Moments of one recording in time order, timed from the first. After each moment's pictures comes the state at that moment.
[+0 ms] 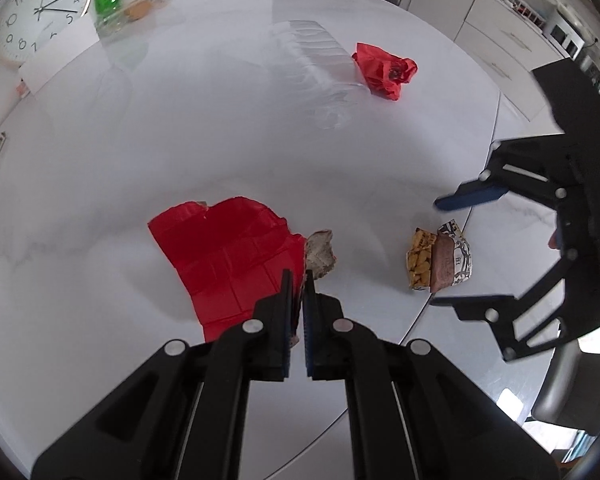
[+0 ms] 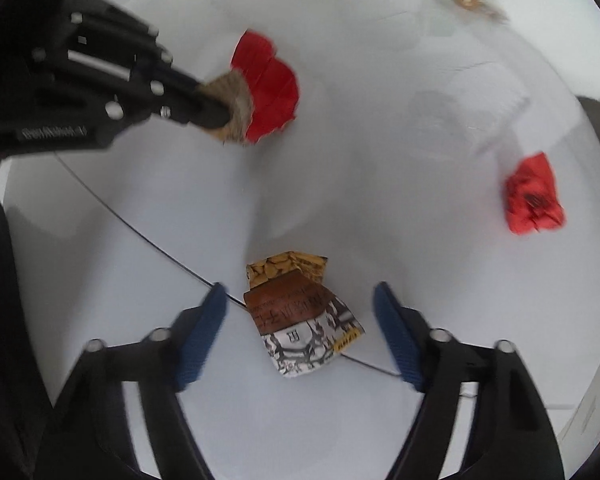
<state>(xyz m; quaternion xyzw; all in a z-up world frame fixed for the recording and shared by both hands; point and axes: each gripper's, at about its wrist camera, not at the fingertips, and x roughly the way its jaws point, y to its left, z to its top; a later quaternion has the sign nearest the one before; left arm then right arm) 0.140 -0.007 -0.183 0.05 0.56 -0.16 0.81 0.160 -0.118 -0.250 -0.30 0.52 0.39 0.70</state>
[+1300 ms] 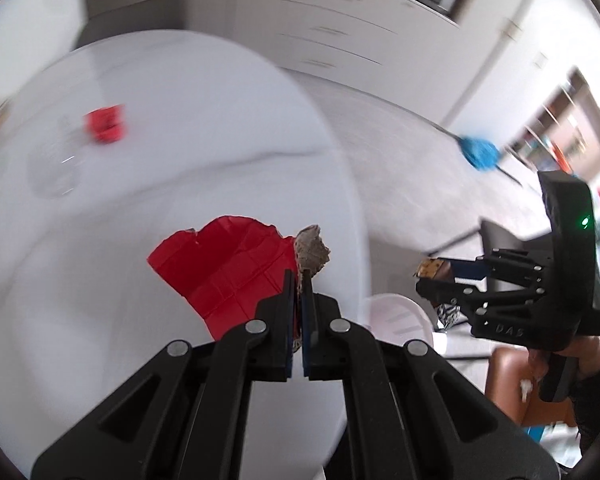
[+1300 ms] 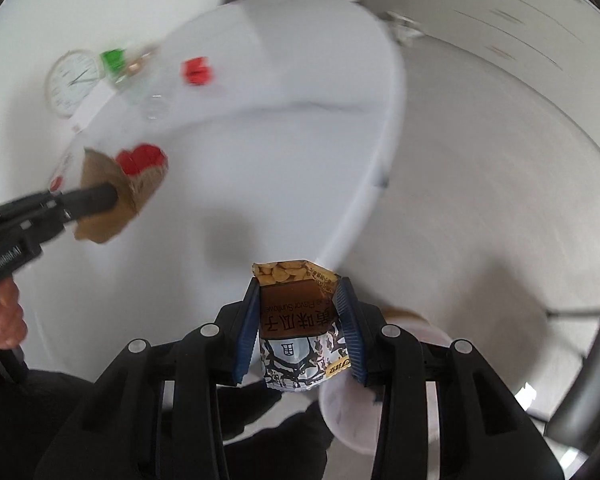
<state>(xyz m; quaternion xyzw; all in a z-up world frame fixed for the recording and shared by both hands) -0.021 -0.172 -0.106 0.14 0.50 -0.42 0.75 -0.135 -0.344 -0.204 0.21 0.52 -0.05 0.82</state>
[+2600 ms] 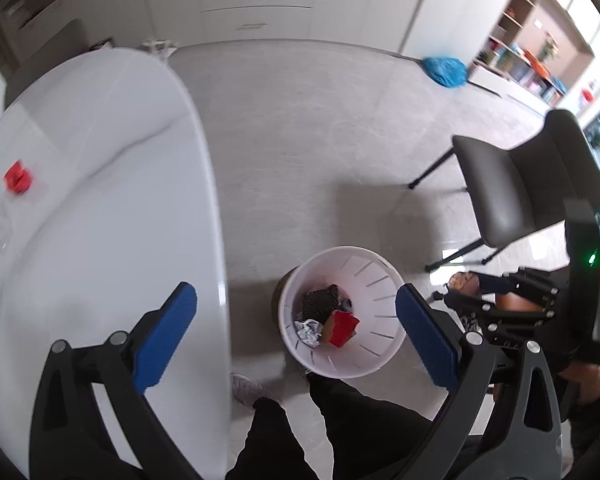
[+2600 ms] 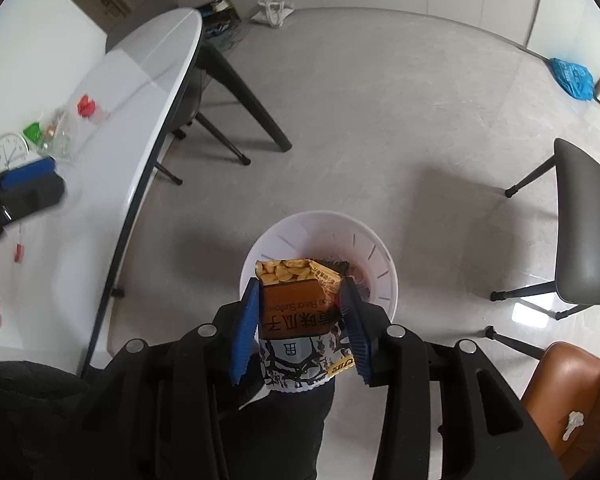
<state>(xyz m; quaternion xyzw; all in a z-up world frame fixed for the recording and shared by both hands) -0.133 -0.270 -0.129 0.26 0.50 -0.45 0.69 -0.289 -0.384 -0.267 0.31 0.52 -0.17 0.78</state>
